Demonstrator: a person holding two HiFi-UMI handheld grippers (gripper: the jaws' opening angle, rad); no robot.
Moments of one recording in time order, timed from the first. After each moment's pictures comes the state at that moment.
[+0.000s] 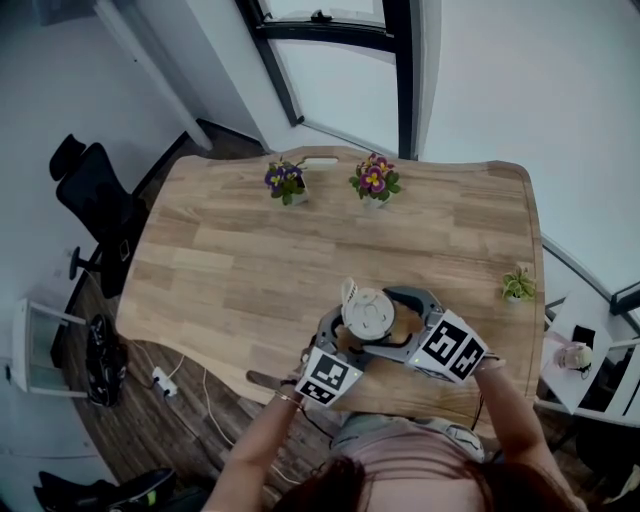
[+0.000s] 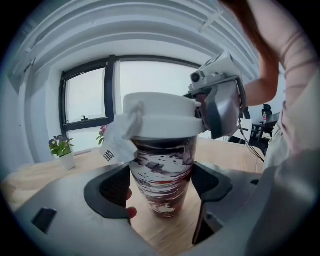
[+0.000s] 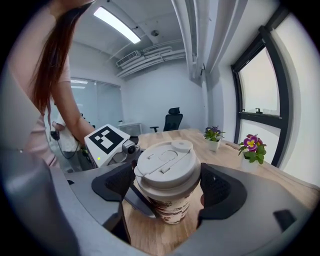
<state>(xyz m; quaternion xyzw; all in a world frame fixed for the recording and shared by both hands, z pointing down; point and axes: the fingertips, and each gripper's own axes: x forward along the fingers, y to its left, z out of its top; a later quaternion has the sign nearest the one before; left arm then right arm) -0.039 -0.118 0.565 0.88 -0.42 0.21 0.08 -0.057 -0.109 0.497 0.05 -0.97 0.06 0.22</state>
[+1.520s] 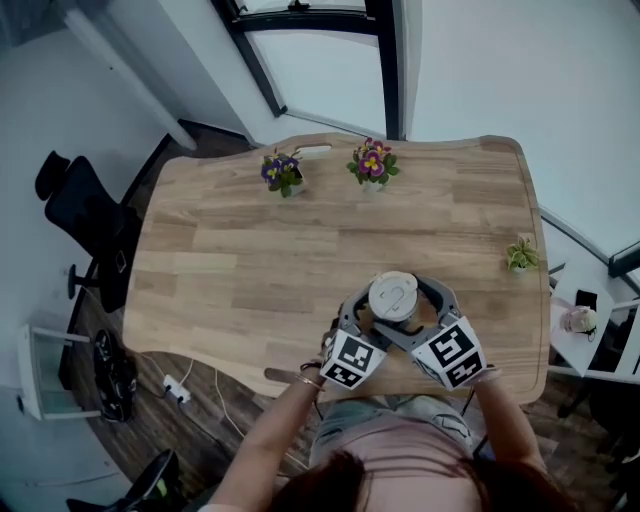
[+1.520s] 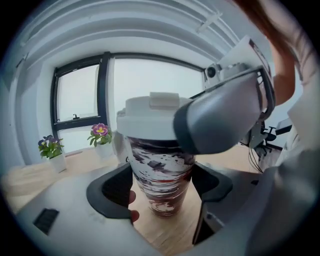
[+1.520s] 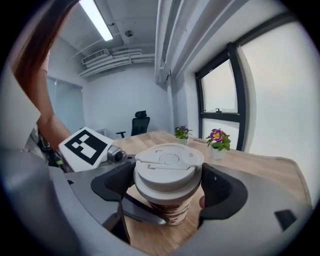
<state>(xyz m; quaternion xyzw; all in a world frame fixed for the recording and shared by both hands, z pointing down) -0.029 -0.121 0.567 0.89 -0.38 0.22 0.08 -0.048 -0.120 0.498 0.26 -0.94 0.10 0.20</state>
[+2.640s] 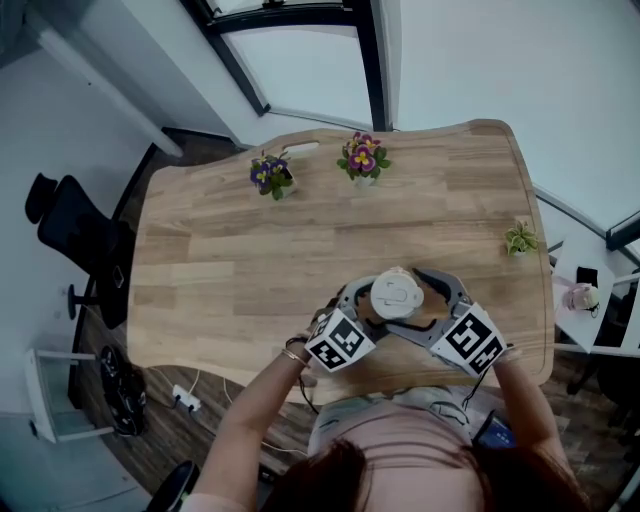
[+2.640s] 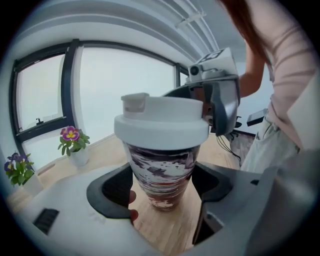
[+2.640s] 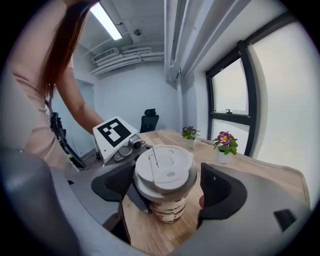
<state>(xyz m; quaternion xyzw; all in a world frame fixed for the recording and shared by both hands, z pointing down) -0.027 -0.114 0.571 0.94 -0.20 0.27 0.05 -0.044 -0.115 0.492 0.20 -0.95 0.09 0.22</state>
